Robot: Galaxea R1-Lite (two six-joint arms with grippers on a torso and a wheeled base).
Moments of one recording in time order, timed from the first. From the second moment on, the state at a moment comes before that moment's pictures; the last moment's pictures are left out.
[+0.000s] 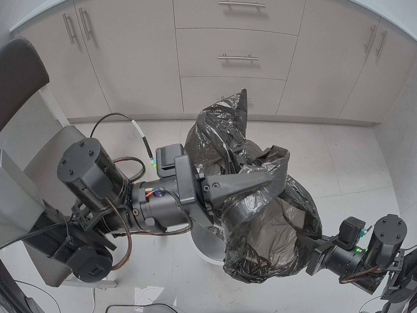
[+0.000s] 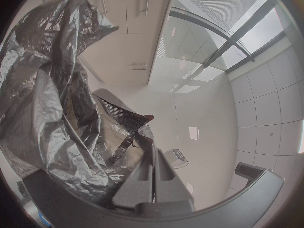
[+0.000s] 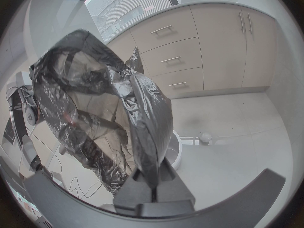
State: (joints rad) left arm -0.72 1.88 -0.66 -1.53 -0.78 -1.34; right arm 0.79 1.64 -0.07 -1.31 -0.32 0.30
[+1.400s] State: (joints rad) left arm -0.78 2.01 -0.59 -1.53 -0.72 -1.34; right arm 0.74 1.62 -0.10 -1.11 -0.20 0.39
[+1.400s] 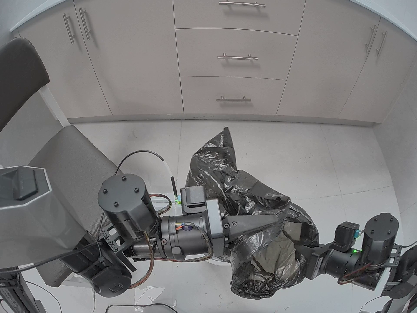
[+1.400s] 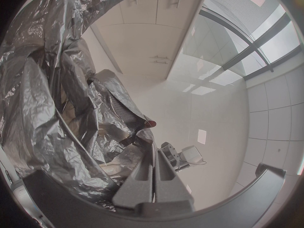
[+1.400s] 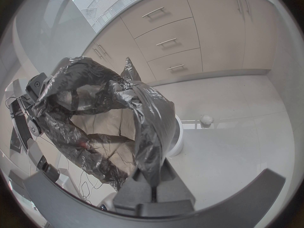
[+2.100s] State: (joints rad) left arm -0.65 2.22 -0.62 -1.53 -0.72 -1.34; right arm 0.63 2.13 -0.28 -1.40 -0.15 0.39
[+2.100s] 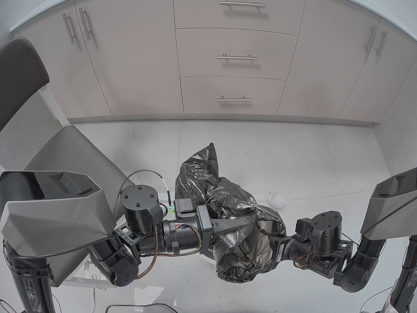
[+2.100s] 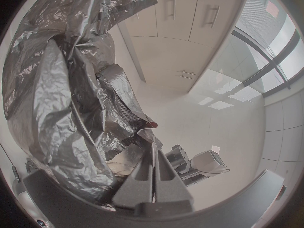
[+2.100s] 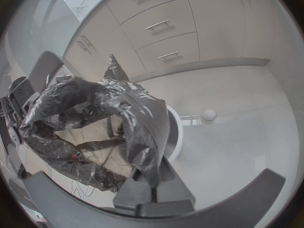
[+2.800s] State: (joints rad) left arm -0.66 2.24 -0.59 -1.53 -0.72 -1.34; right arm 0.56 2.23 -0.25 -1.44 -0.13 0.39
